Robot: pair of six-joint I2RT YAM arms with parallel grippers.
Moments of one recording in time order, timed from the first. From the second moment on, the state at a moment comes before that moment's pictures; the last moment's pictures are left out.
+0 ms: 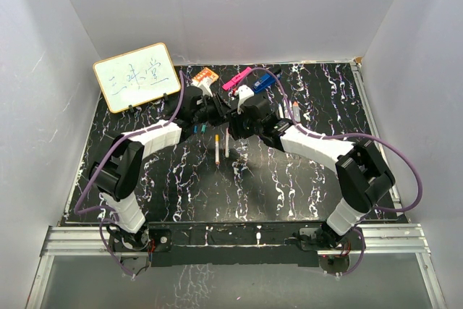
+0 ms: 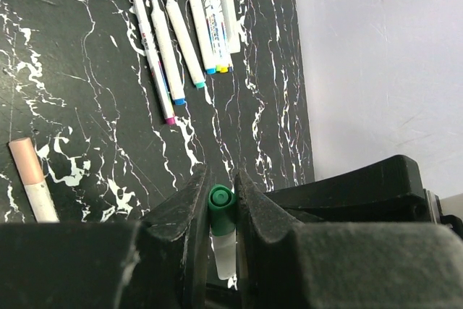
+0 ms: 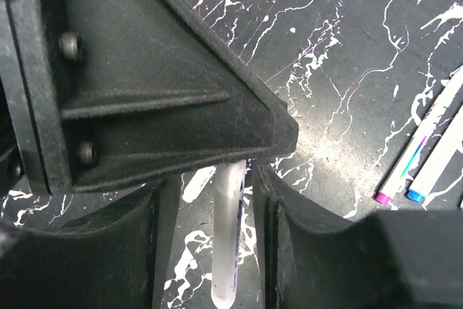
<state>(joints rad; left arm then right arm) -0.49 1.76 1.05 0.29 0.42 -0.90 0.68 1.63 1.10 -0.06 -0.02 0.19</state>
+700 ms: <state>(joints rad) -0.47 1.76 1.13 0.16 0.44 -0.89 0.67 1.59 1.01 0.07 0.00 0.23</state>
